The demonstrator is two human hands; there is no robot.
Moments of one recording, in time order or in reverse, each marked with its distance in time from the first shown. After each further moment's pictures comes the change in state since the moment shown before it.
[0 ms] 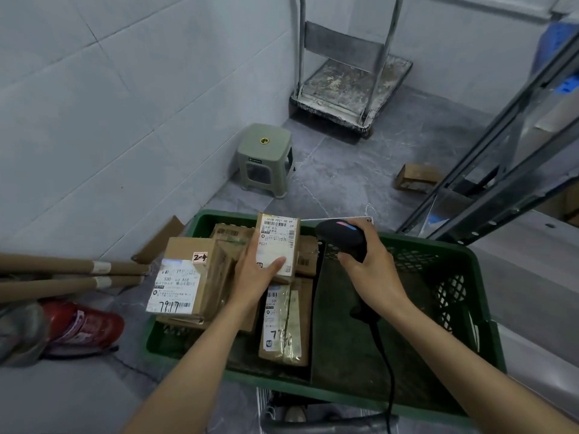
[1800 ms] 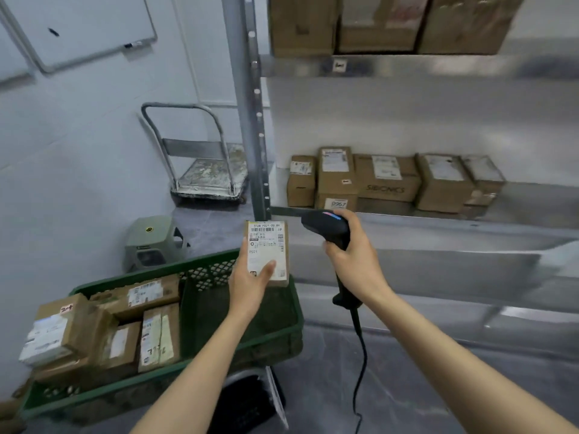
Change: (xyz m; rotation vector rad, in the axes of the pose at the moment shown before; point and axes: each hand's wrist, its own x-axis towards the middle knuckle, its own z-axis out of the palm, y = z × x) left_hand -0.260 0.205 0.233 0.055 -0.124 0.456; right_hand -0.290 -0.005 -0.292 0.094 0.535 -0.126
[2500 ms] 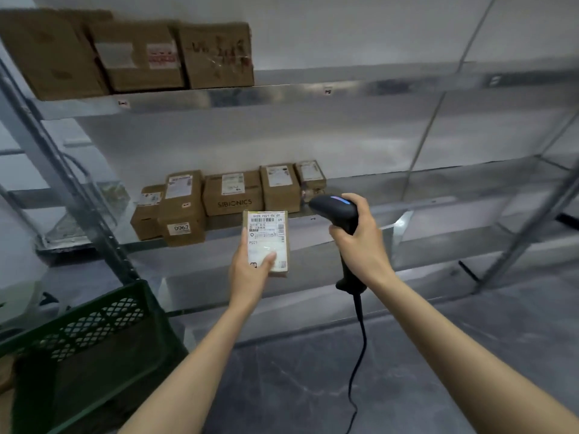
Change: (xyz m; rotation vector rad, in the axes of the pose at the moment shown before) left_hand -0.096 0.169 0.267 -0.147 -0.278 0.147; right_hand -0.075 0.036 -0.313 -0.099 0.432 0.026
